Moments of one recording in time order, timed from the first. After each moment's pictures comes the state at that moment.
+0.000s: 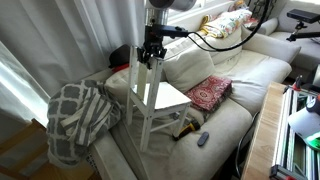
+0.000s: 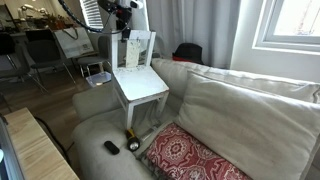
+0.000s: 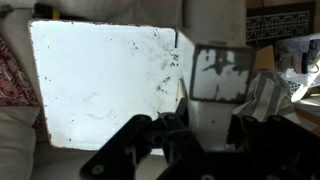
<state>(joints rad) 0.12 0.38 0.12 -1.86 0.34 2.27 0.28</state>
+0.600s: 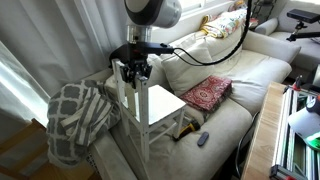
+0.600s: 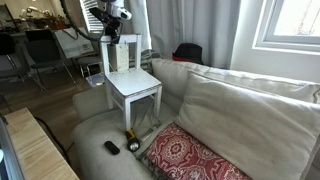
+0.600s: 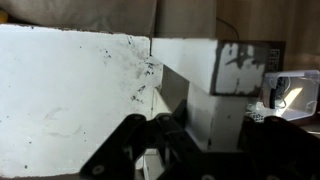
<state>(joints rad) 0.17 0.52 0.22 -1.73 0.37 2.27 0.24</state>
